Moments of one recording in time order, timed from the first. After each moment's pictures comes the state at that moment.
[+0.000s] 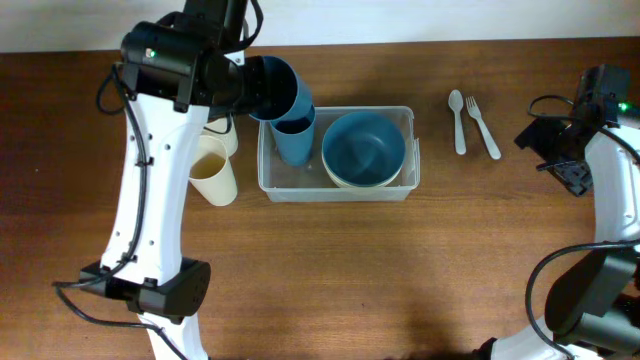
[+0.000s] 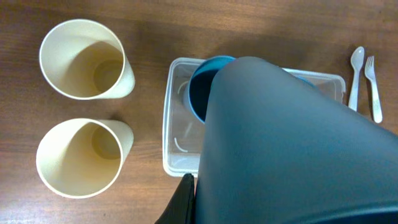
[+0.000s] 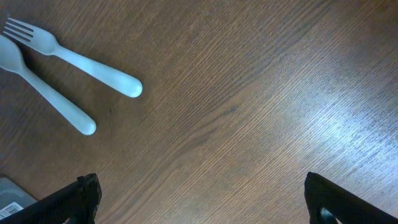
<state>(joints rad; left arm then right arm) -0.31 2.01 2.57 -1.63 -0.01 -0.40 -0.35 1.77 1.55 -1.06 0.07 0.51</state>
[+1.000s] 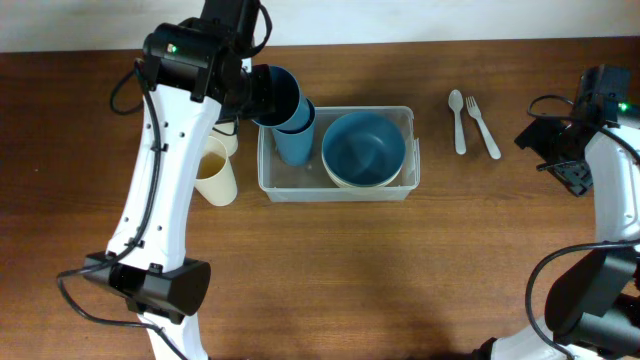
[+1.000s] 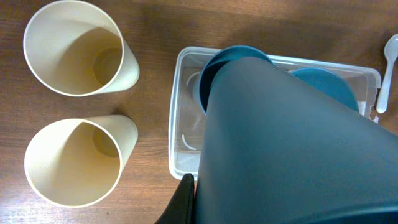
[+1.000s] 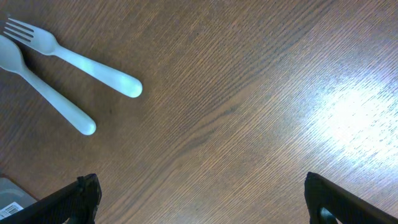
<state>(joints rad) -0.31 2.01 2.43 -1.56 -0.03 -0.40 -0.35 1.77 1.55 -1.06 0.07 0.51</state>
